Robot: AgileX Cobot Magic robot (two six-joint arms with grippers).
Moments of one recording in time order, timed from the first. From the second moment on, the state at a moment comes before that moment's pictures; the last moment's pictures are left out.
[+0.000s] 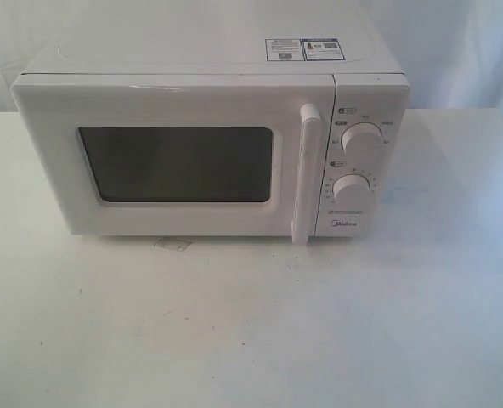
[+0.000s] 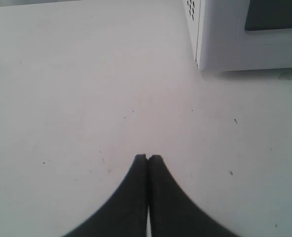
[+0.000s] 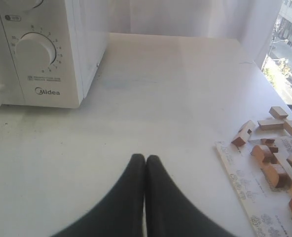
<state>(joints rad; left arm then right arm) 0.01 0.00 0.02 -0.10 0.42 0.16 -0.07 0.00 0.00 0.01 0.35 0.00</state>
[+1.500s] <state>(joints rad) 0.01 0.00 0.02 -0.10 0.42 0.16 -0.07 0.17 -0.34 0.01 0.35 0.00</state>
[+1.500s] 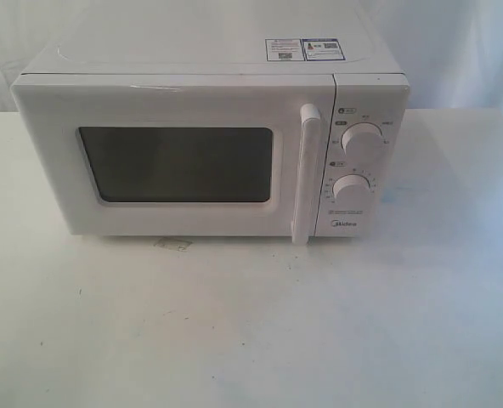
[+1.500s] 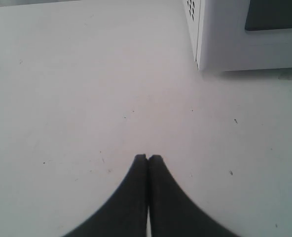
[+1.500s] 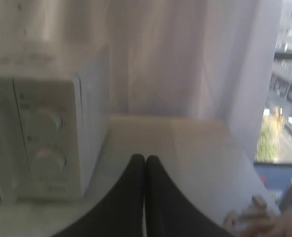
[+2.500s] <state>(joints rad) 0.01 0.00 0.02 -0.10 0.42 0.16 -0.05 0.57 -0.44 1.37 0.88 -1.35</state>
